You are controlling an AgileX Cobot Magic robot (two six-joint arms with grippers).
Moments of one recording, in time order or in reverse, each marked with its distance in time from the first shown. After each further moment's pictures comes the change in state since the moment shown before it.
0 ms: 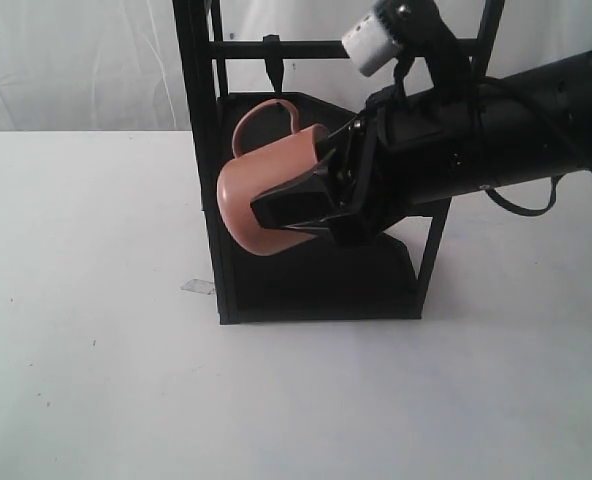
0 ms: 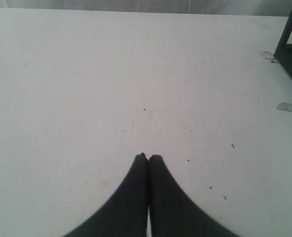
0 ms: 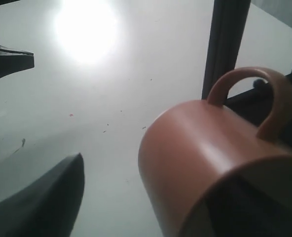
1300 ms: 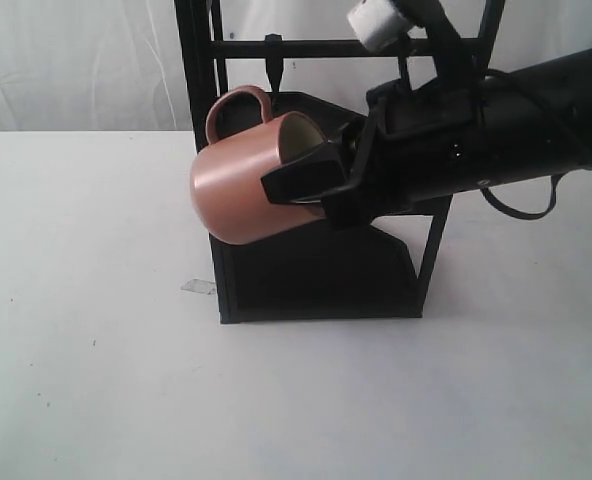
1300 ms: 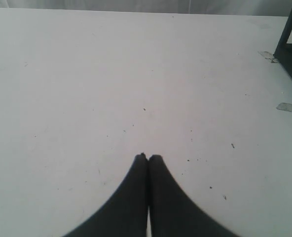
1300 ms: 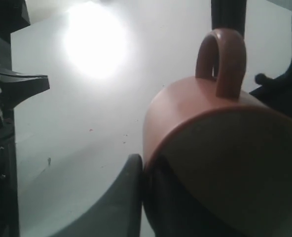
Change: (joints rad) left arm 0.000 0.000 0.000 0.000 0.000 0.000; right arm 0.000 -0.006 0.000 0.044 0.030 0.083
